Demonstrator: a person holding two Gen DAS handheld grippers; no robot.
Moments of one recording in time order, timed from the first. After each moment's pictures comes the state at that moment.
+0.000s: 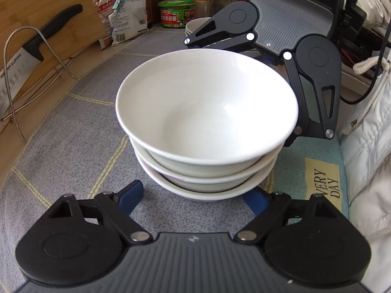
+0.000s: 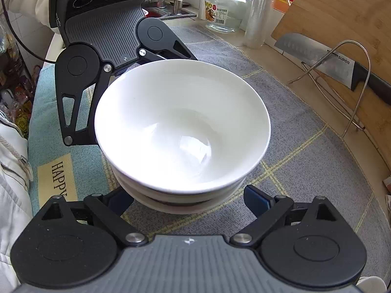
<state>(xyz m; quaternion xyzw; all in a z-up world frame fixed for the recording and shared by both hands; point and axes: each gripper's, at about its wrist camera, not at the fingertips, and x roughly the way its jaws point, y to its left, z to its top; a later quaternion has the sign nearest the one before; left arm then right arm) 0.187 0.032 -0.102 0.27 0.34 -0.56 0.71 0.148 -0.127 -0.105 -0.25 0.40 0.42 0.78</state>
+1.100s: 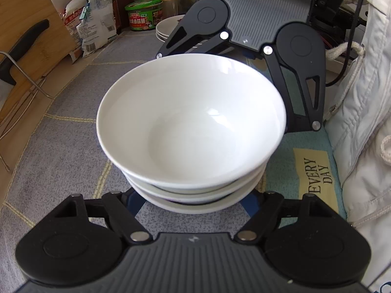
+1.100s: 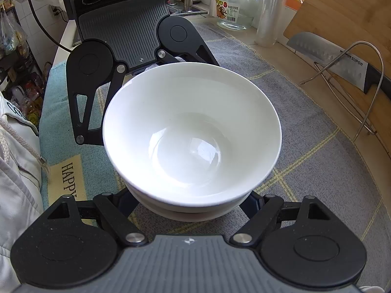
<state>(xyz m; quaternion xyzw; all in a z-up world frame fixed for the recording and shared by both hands) 0.195 0.026 -0.100 0.31 0.32 -0.60 0.66 0.153 -0.121 -0.103 -0.25 0.41 0.44 0.76</state>
